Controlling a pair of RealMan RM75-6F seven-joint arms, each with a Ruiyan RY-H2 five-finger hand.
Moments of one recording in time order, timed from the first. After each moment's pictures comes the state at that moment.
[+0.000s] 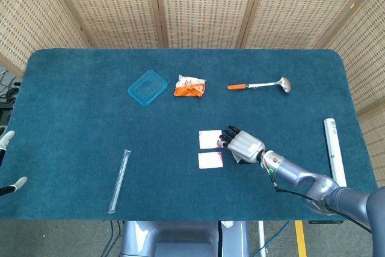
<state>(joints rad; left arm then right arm) -0.06 -0.91 -0.05 -1.87 1.40 1.48 0.17 0.94 -1.39 -0.08 -1.24 -1.64 0.69 0.11</state>
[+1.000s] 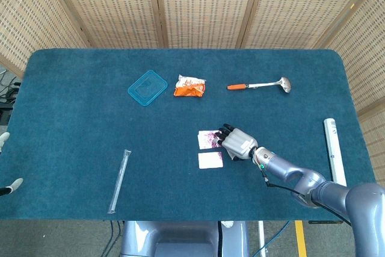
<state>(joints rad) -0.05 -0.91 -0.04 -1.85 1.39 1.48 0.15 0.98 -1.50 -0.09 -1.11 -1.63 0.64 0.12</state>
